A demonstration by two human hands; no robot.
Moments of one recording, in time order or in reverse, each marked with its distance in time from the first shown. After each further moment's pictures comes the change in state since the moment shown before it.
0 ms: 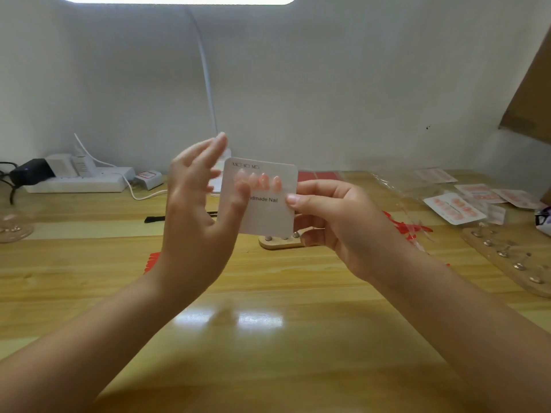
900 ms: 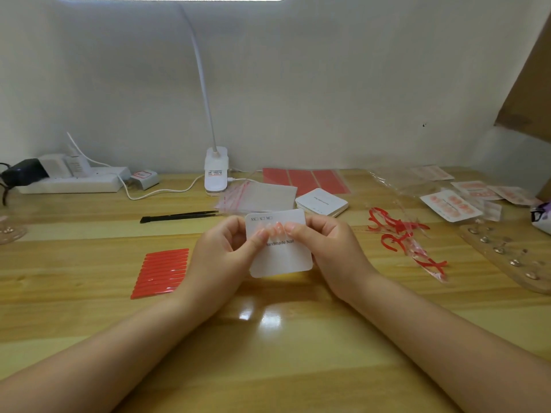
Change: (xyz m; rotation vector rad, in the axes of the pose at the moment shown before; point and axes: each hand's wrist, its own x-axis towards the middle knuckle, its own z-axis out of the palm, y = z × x) left_hand -0.035 -0.024 0.023 -0.342 -0.266 -0.471; right_hand 0.009 0.067 -0.008 -0.037 0.112 -0.077
